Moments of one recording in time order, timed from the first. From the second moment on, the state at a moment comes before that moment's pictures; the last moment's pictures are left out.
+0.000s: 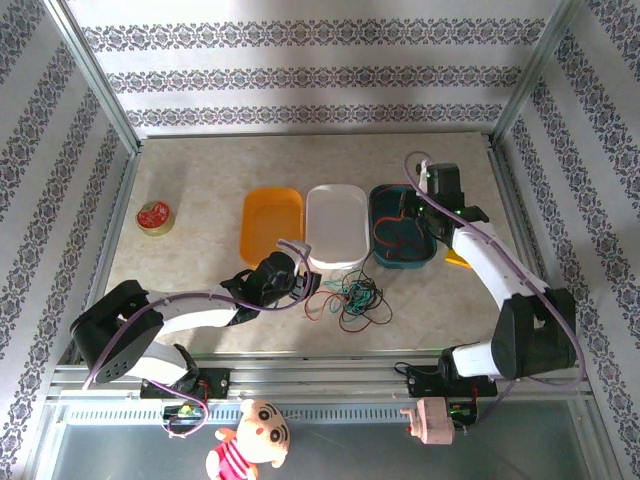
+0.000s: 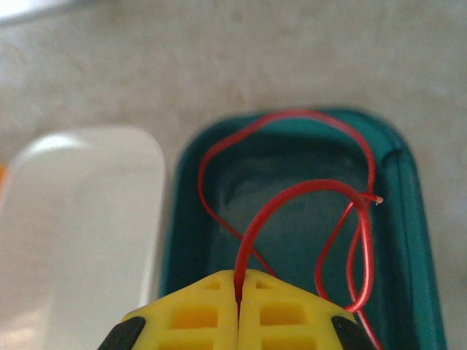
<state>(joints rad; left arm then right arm) -0.84 1.42 0.55 0.24 -0.15 -0.36 0.16 1.41 0.99 -0.34 -0.09 0.30</state>
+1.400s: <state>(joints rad) -0.88 1.44 0.65 0.01 0.11 -0.21 0.17 1.68 0.97 -0.41 0.07 0.48</state>
